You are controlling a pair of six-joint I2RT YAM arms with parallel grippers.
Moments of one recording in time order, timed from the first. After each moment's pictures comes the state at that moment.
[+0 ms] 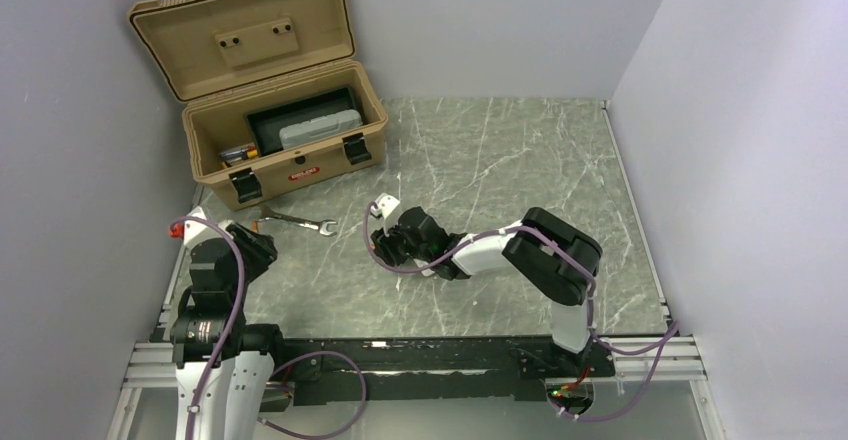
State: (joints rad) left arm 0.02 0.30 0.63 -0.78 -0.15 -0.65; right arm 0.97 1.91 0.87 0.53 -0.06 0.09
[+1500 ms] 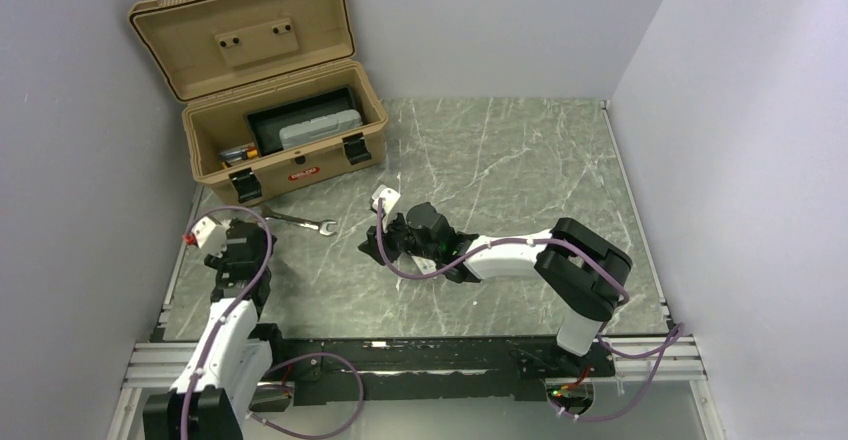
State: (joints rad) left arm 0.08 0.73 0.25 -0.10 -0.48 -0.81; right arm 1.01 1.73 0.84 0.60 -0.15 0.11
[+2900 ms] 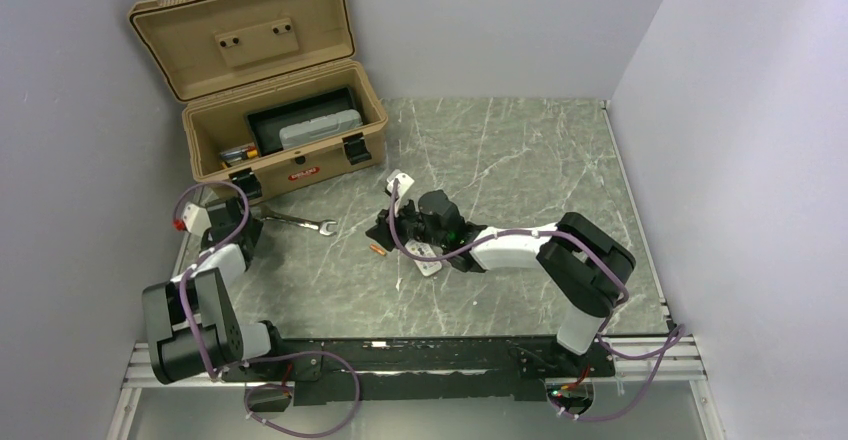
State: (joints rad) left arm 0.31 1.28 0.43 0.09 -0.22 -0.92; right arm 0.91 1.73 0.84 0.63 -0.21 0.17
